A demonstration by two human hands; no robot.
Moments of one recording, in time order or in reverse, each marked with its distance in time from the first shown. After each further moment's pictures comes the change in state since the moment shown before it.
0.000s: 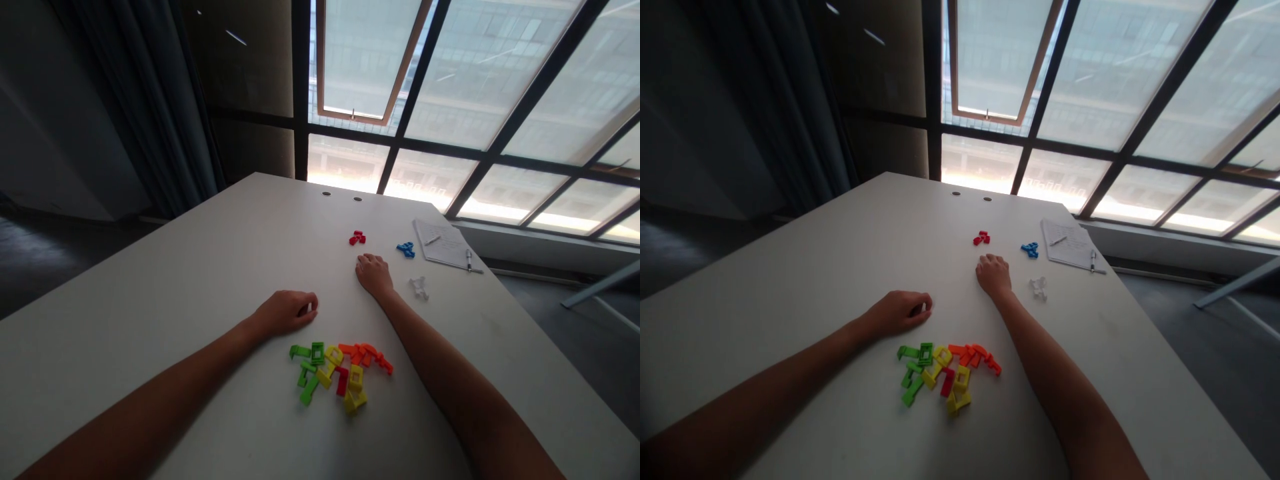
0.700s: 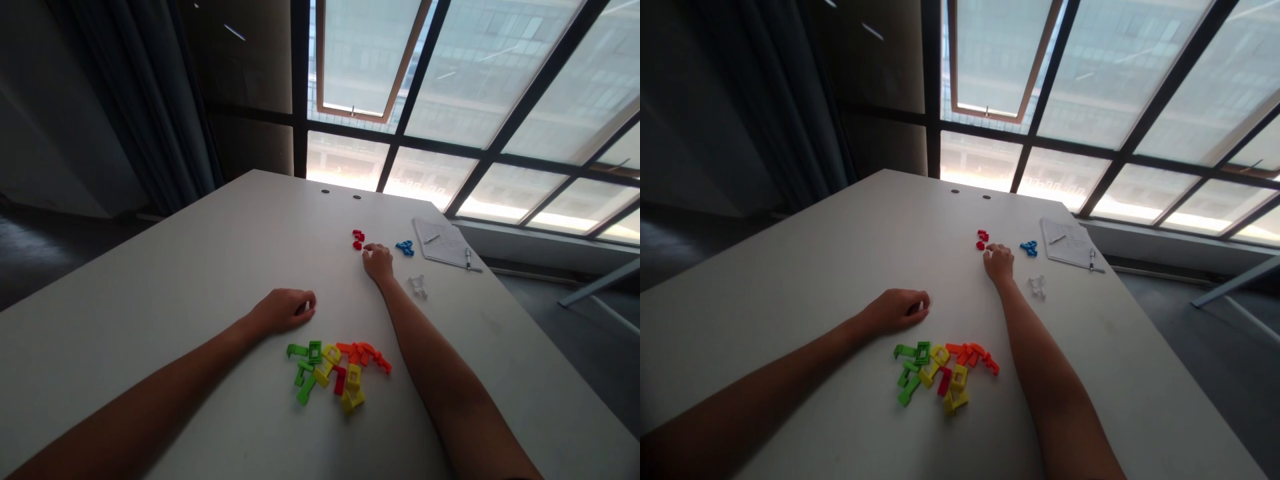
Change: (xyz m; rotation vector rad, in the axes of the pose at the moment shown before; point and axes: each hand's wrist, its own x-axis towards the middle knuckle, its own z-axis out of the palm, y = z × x) left_hand 0.001 0.001 0.000 0.016 -0.006 -0.013; right_hand 0.039 0.031 0.020 0.171 0.134 0.215
